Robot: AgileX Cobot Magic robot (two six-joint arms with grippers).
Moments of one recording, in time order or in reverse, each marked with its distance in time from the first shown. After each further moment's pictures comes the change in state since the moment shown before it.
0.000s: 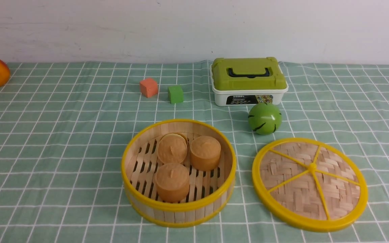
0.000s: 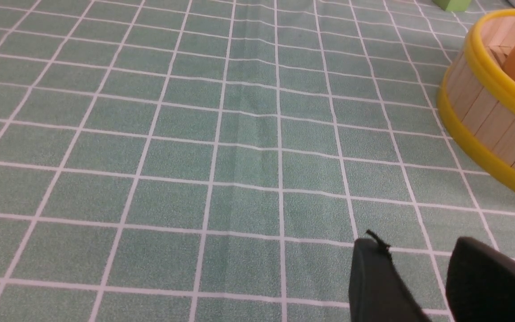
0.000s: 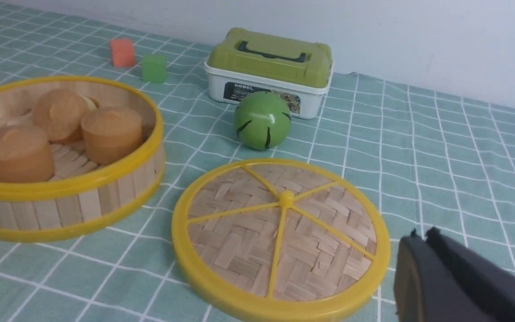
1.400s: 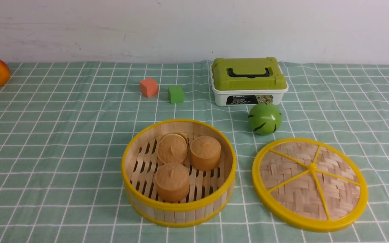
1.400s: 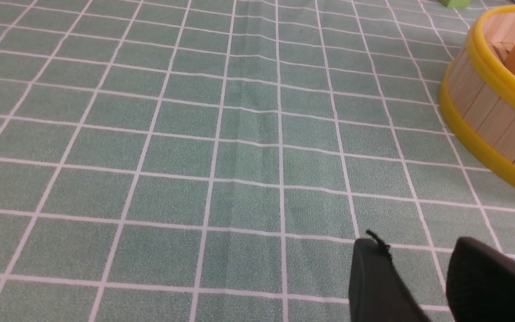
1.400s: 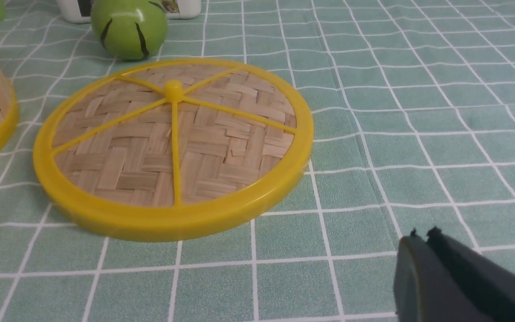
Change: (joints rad) right arm -0.219 -0.078 0.252 -0.065 -0.040 0.179; left arm 0.000 0.000 0.000 0.000 0.007 0.000
